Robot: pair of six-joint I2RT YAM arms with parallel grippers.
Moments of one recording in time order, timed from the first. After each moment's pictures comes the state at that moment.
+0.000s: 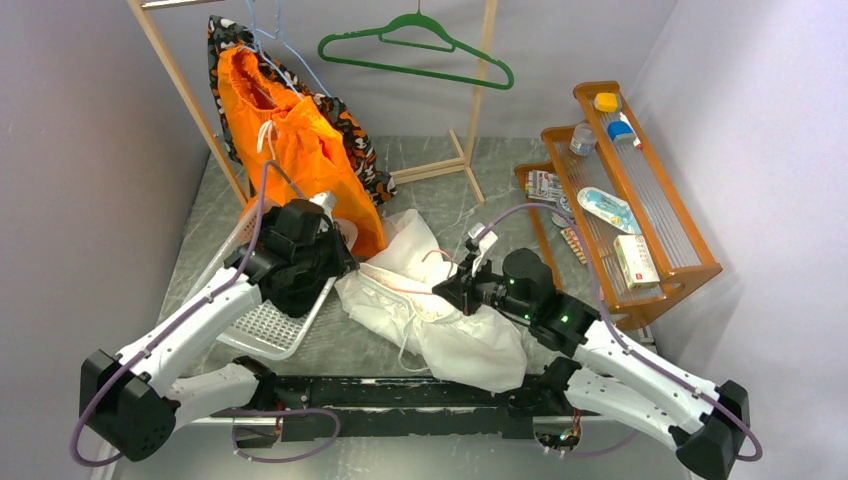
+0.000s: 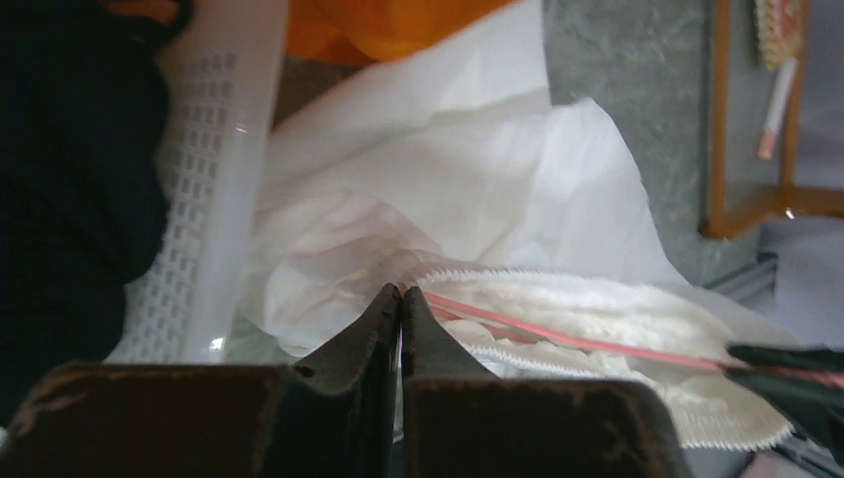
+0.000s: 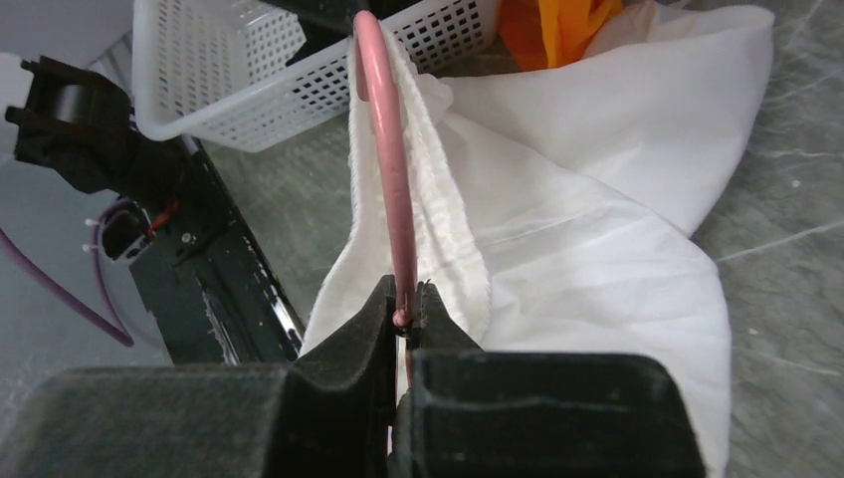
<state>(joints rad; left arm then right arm) -0.55 1.07 0.84 -0.51 0.15 -0.67 0.84 0.78 0.58 -0.11 -0.19 0.26</state>
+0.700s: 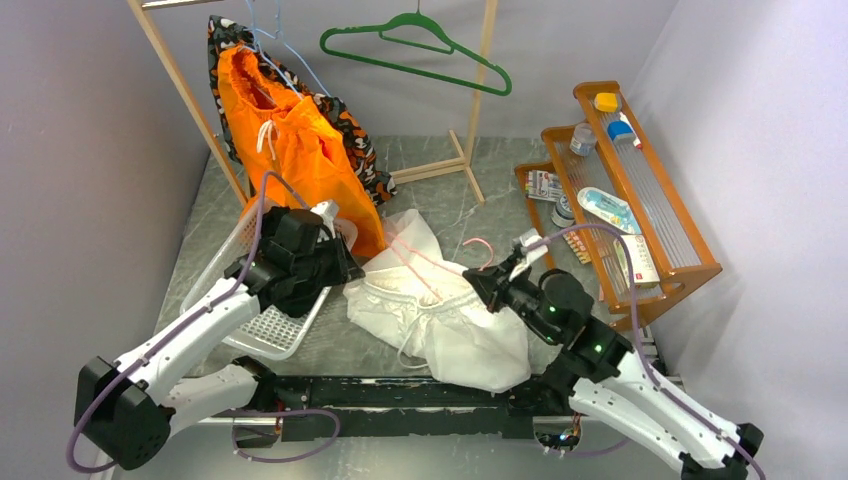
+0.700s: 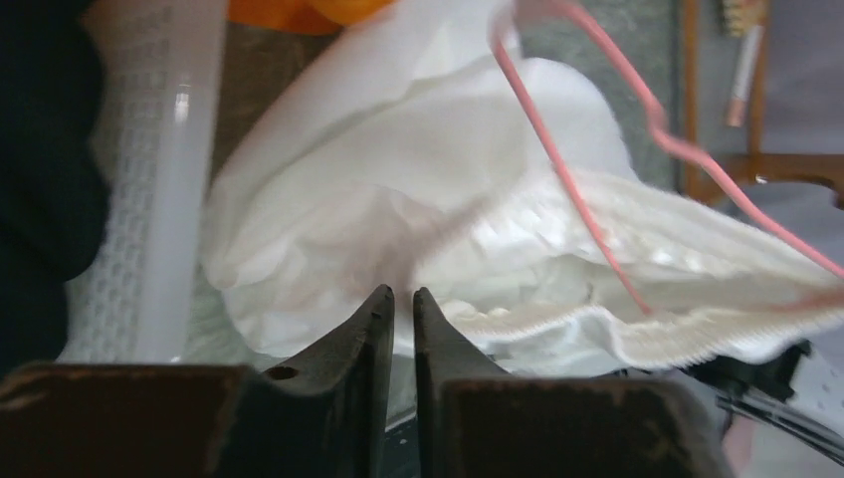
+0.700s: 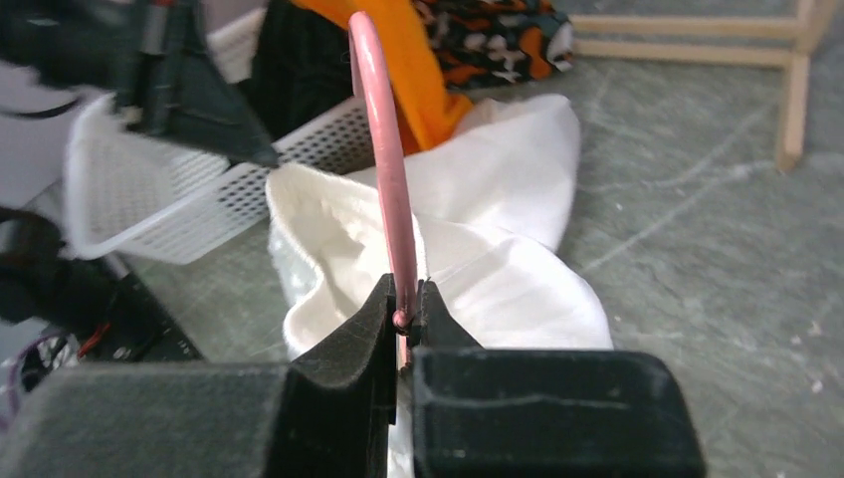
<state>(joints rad) -0.56 1.05 0.79 -0.48 0.12 -0.71 0.84 0.42 0.50 -0.16 0.07 0.22</state>
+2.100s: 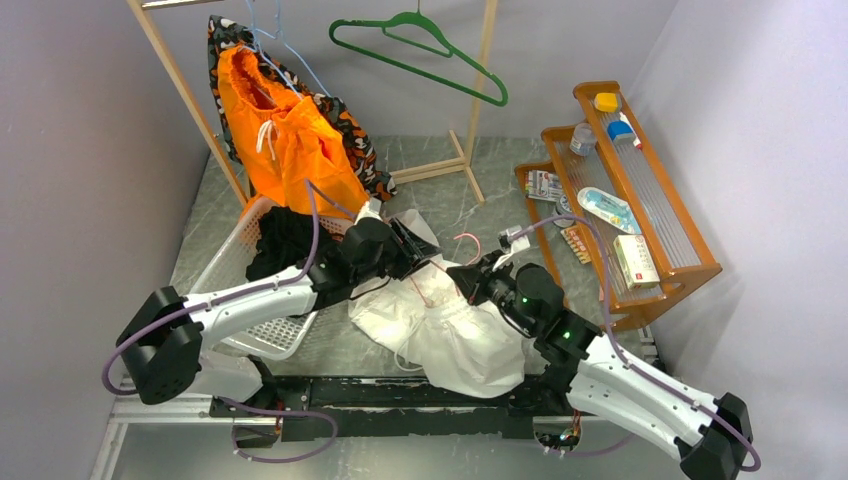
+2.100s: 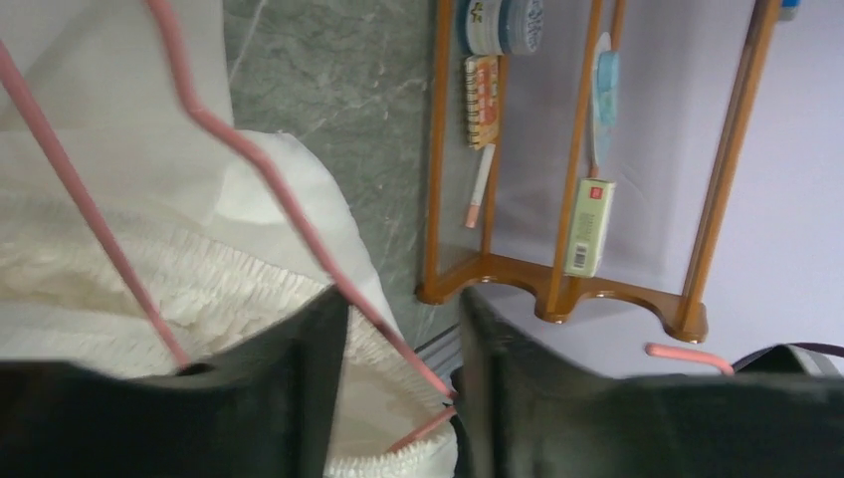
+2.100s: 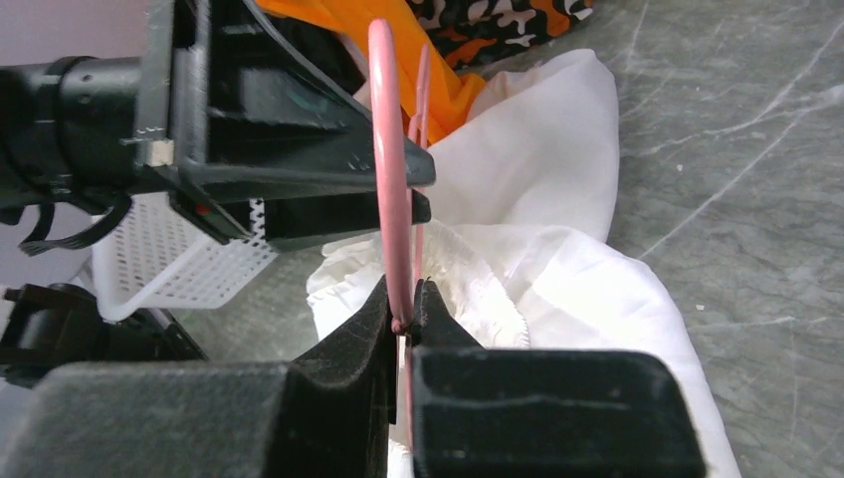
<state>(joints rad) -0.91 1.34 0.82 0.11 -0.09 -1.37 0.84 0.68 0.42 0.08 0.13 0.46</state>
